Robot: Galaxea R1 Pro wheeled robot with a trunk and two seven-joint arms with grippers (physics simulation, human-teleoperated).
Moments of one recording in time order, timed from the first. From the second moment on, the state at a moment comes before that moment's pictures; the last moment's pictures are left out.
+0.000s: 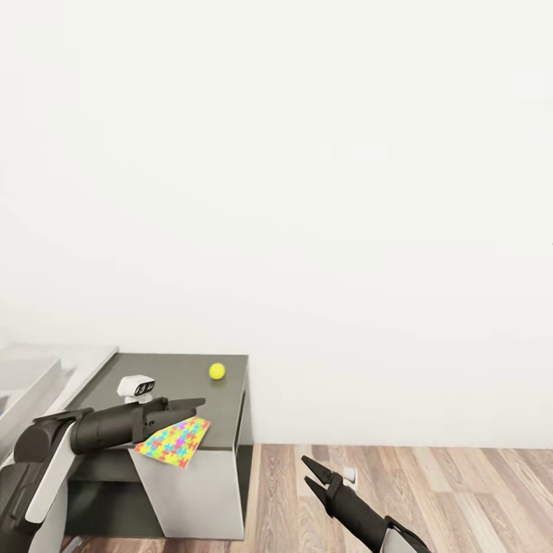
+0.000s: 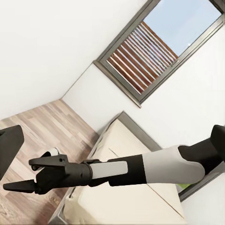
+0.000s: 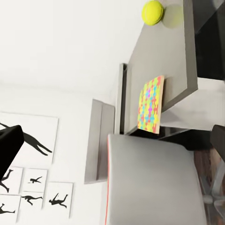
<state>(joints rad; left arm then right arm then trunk) -0.33 0.27 0.12 -1.48 0.39 0.94 -1.40 -0.46 -0.01 0.18 -0.23 -0.94 0.30 1.08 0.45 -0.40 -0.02</state>
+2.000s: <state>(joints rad) -0.63 0.20 0.03 -1.48 0.39 1.04 -1.31 -0.46 0.08 0.19 -0.24 -0.93 0.23 0.73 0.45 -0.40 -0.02</state>
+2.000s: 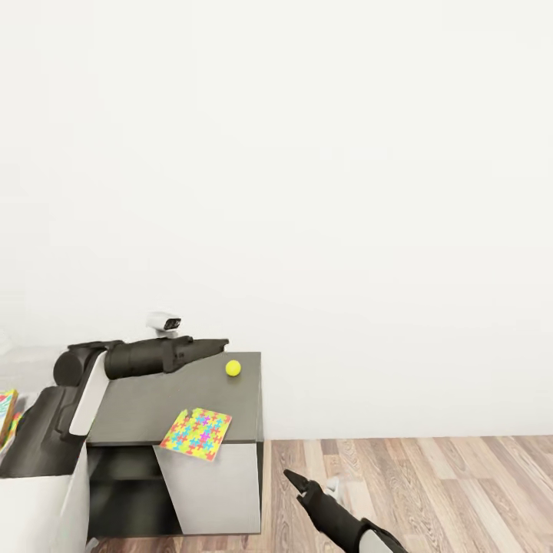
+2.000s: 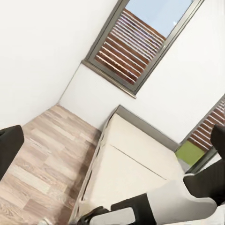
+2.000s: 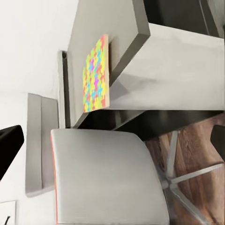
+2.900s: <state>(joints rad) -0.76 0.09 -0.06 -1.37 0.40 1.04 -1.06 -0.48 0.11 0.19 -0.27 -0.93 0.26 0.51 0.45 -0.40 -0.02</state>
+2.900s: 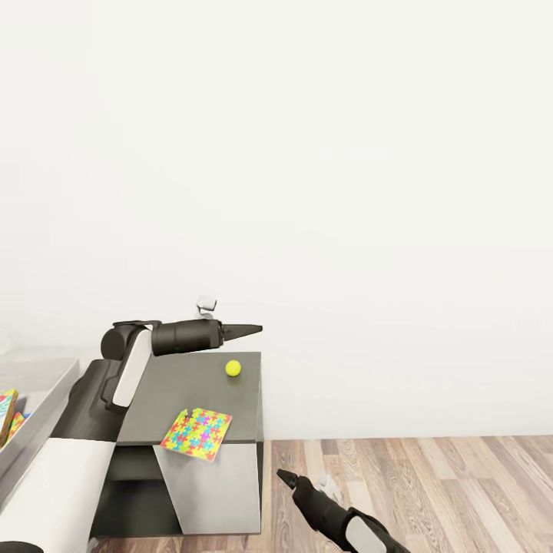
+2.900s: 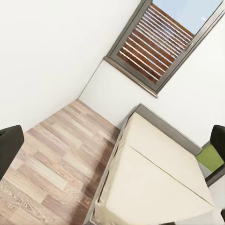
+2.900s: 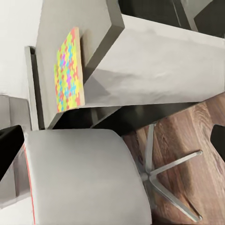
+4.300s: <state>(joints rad) -0.76 0.09 -0.06 -1.38 0.40 1.04 -1.08 -0.48 0.08 0.20 -0.34 -0.83 0.31 0.75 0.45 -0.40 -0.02</state>
